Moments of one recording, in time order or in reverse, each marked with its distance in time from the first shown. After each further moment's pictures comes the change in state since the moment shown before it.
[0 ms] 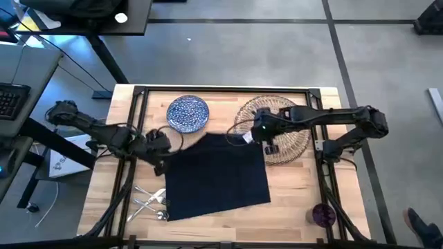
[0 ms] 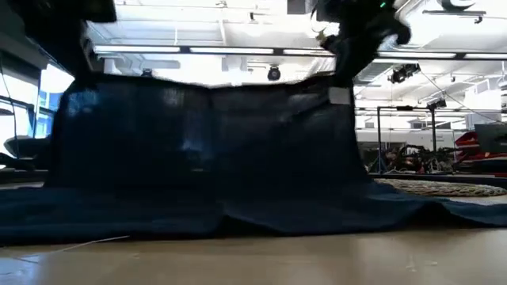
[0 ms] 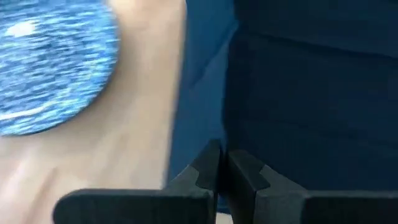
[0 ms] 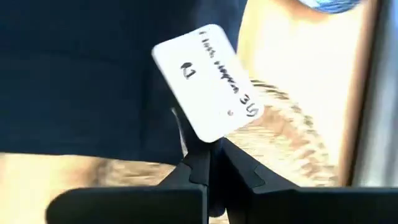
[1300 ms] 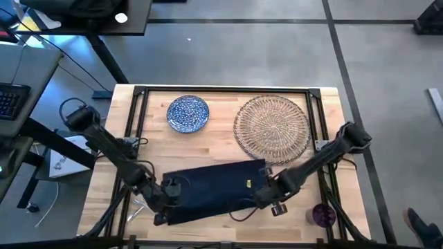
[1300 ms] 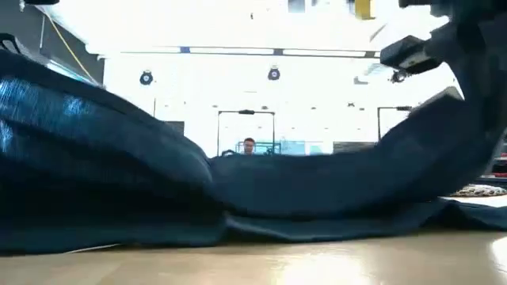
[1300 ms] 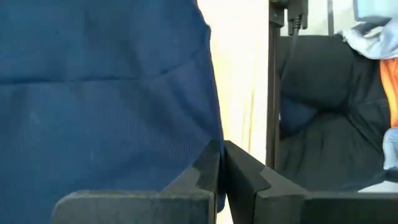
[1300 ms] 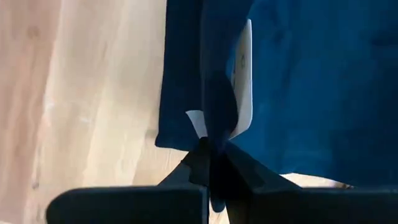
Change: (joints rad) left arm -0.301 0.465 0.000 0.611 0.289 -0.218; right arm 0.574 0.346 -0.001 0.063 -0.096 0.527
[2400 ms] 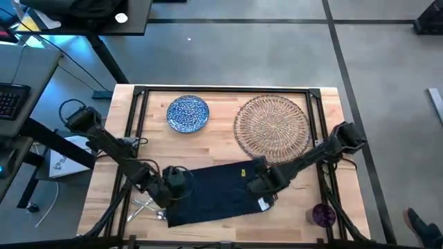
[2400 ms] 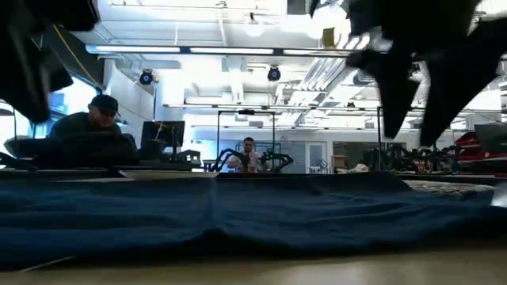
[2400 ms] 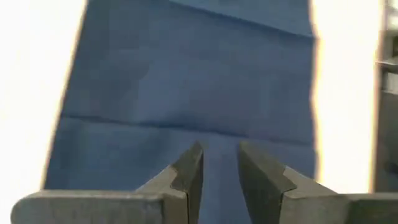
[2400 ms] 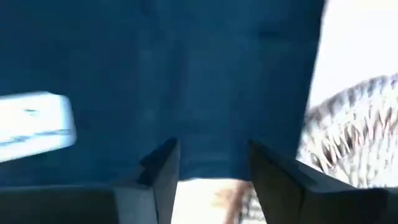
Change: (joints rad) left arm 0.075 0.008 -0.025 -0.137 -0.305 -0.050; right arm -0.135 0.023 -0.005 -0.047 0.247 -0.089
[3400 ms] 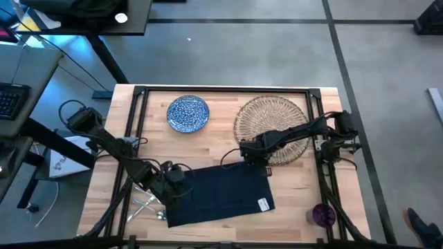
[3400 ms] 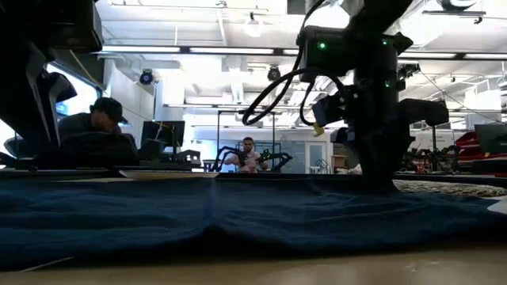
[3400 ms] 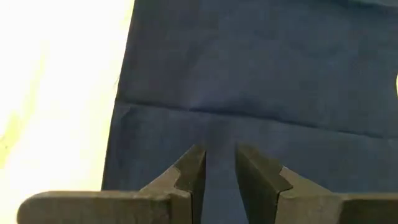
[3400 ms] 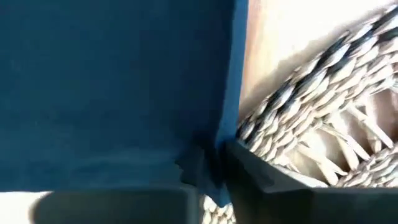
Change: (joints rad) left arm 0.016 0.001 -0.005 -0.089 -0.005 0.027; right arm -0.373 -0.001 -0.186 0.195 -0.351 -0.228
